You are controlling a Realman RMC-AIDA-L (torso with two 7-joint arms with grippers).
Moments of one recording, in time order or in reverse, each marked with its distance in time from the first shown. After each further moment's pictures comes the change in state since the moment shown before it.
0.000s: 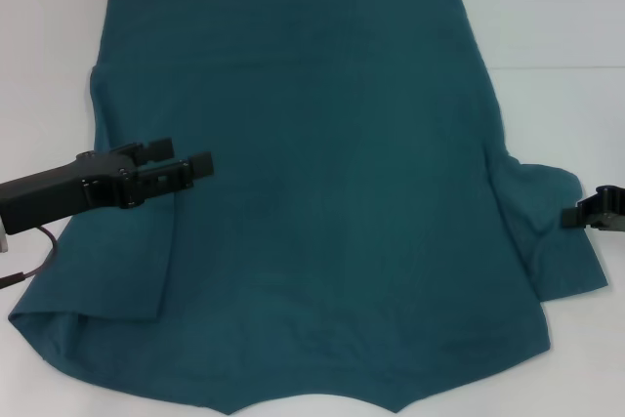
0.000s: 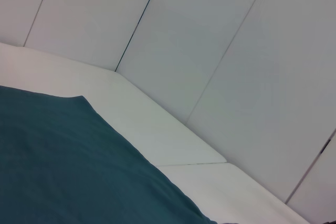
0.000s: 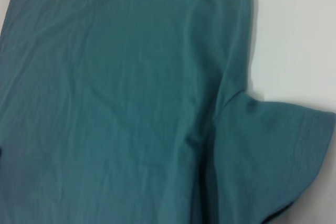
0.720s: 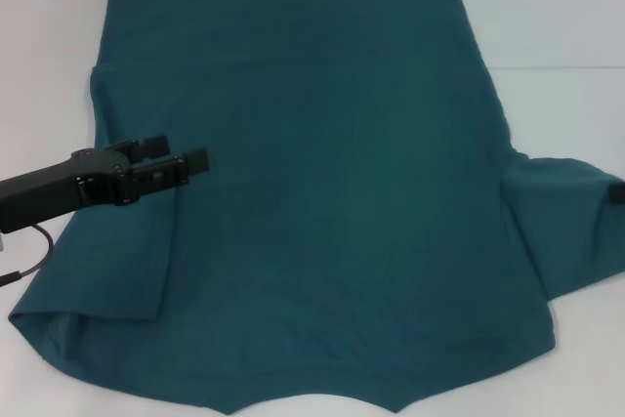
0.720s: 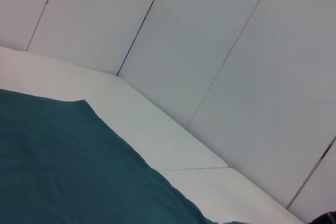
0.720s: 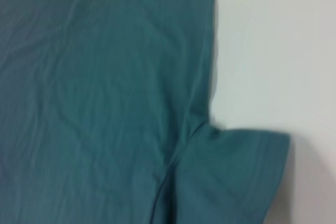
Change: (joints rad) left arm 0.003 -0.001 -0.014 0.001 -0.006 0.006 0.000; right arm -0.019 -0.035 -0.008 -0.094 -0.023 0.003 -0.013
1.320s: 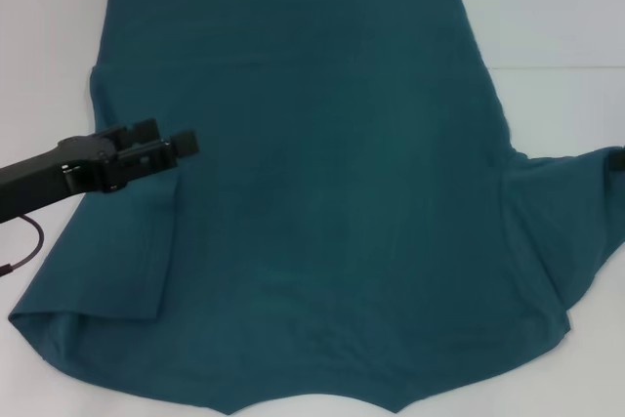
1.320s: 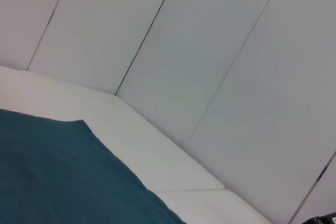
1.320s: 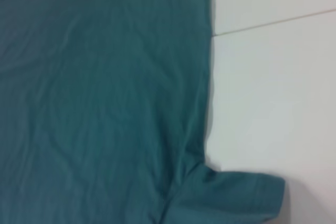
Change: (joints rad) left arm 0.014 0.001 -0.013 0.004 -0.058 0.015 0.000; right arm 0.052 -0.015 -0.024 -0.001 -0.014 0.046 0.023
